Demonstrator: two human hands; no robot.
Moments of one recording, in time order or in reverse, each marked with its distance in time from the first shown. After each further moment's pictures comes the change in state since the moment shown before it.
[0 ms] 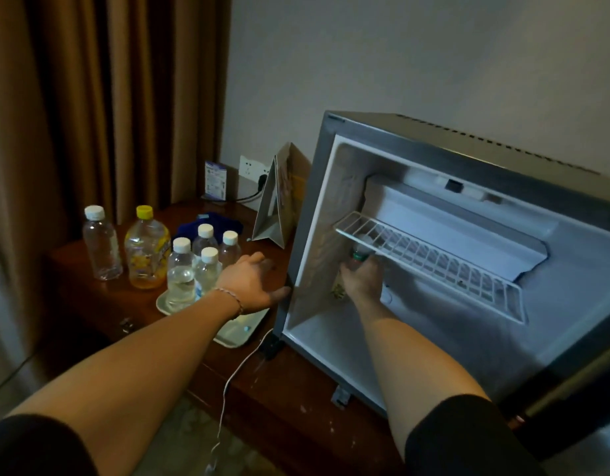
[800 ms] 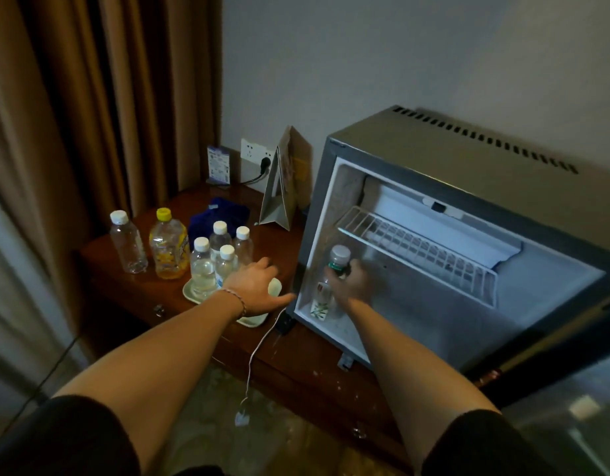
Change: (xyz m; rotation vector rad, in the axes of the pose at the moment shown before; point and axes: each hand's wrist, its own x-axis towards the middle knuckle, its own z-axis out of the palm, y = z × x) left_hand -0.041 0.007 -0.055 0.034 -0.204 0.052; right_hand -0.092 -0.043 -0.038 -0.005 -0.271 0.083
